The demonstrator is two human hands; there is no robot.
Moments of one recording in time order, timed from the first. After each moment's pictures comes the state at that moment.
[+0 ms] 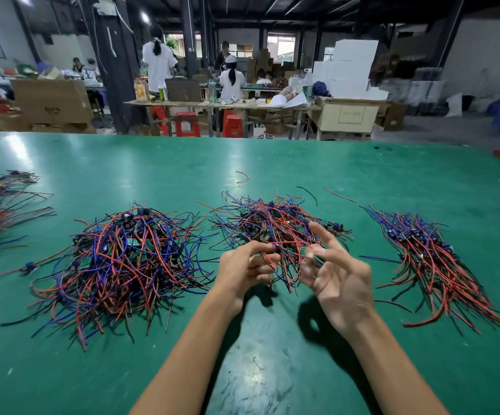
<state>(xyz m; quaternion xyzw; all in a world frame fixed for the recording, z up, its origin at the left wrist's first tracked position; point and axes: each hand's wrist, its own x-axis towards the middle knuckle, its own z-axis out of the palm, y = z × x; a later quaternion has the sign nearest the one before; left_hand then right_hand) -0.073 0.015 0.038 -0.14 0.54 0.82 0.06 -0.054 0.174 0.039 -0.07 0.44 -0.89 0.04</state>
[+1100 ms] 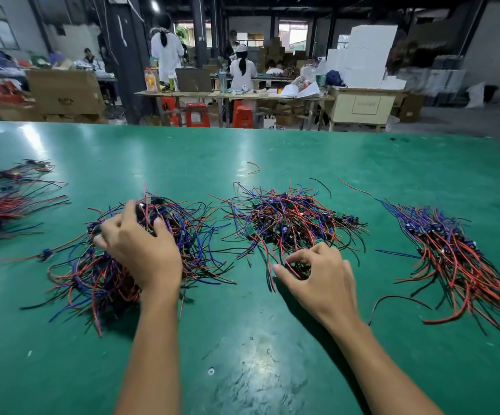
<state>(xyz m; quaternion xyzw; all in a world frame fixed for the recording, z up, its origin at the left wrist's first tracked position) -0.058 -0.099 0.048 -0.31 0.75 0.35 -0.47 -0.064 0.145 0.000 -0.05 0.94 -0.27 -0.19</state>
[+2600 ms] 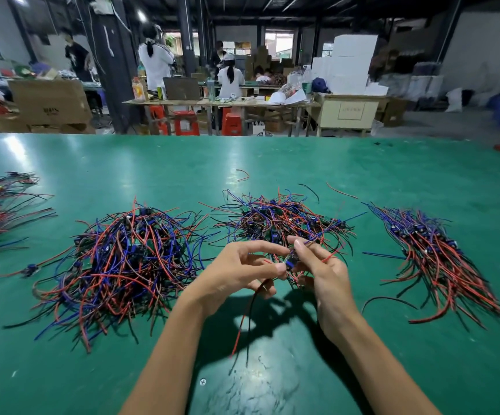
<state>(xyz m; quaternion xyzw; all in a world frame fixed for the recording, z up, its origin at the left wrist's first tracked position) -0.054 -0.024 0.049 0.16 0.71 0.68 0.12 -0.056 0.145 0.021 0.02 0.57 -0.82 -0.02</state>
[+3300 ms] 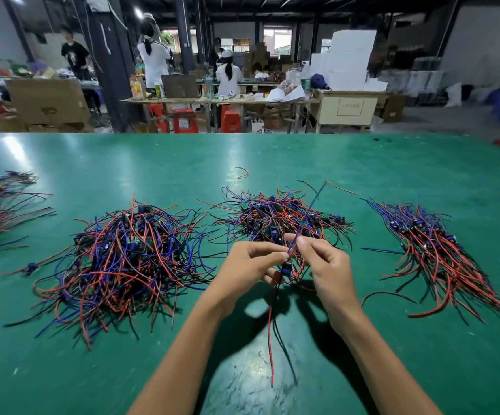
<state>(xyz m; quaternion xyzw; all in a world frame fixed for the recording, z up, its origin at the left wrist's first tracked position) -0.064 0.003 0.034 0.08 0.71 0.70 0.06 -0.060 0.157 0.017 -0.05 0.69 -0.71 -0.15</state>
